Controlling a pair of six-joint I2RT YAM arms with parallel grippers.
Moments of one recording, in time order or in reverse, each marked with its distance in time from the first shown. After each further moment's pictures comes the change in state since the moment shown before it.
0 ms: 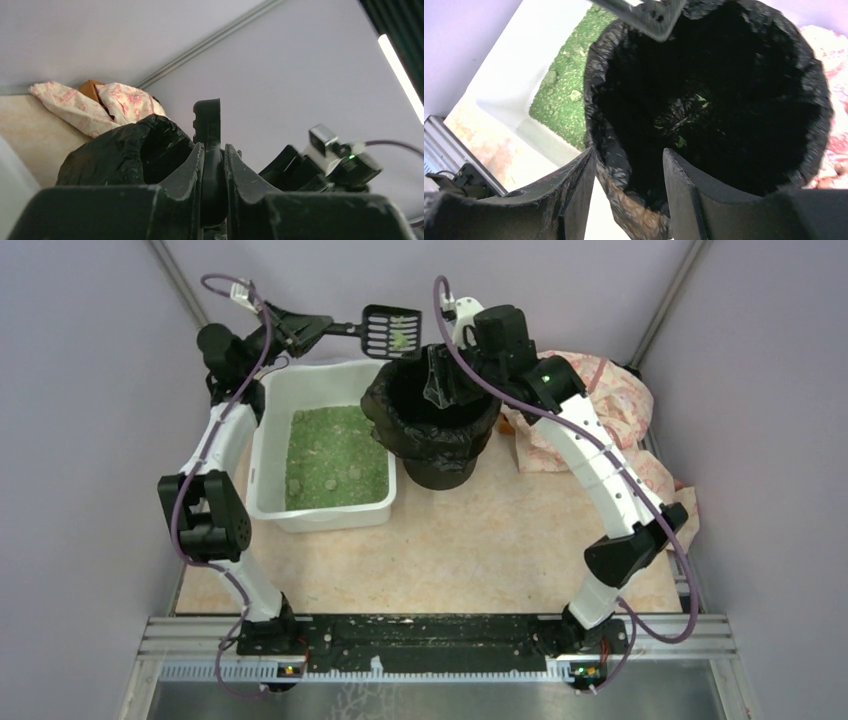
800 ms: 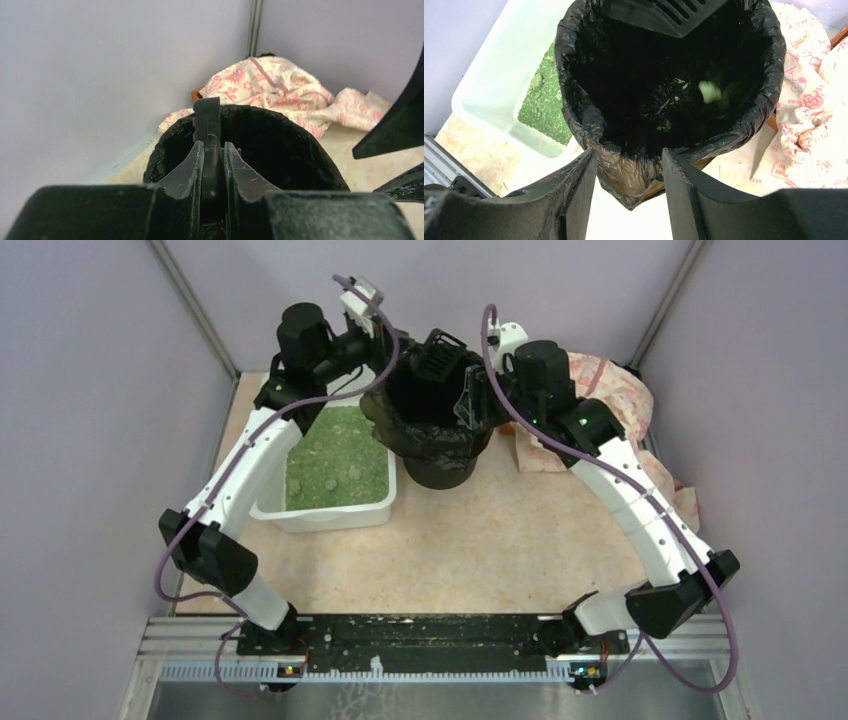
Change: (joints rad) left arm -0.491 -0.162 0.212 -0.740 -0.413 1.387; right arm -0.068 -0.332 -0.436 0.187 0.063 0.058
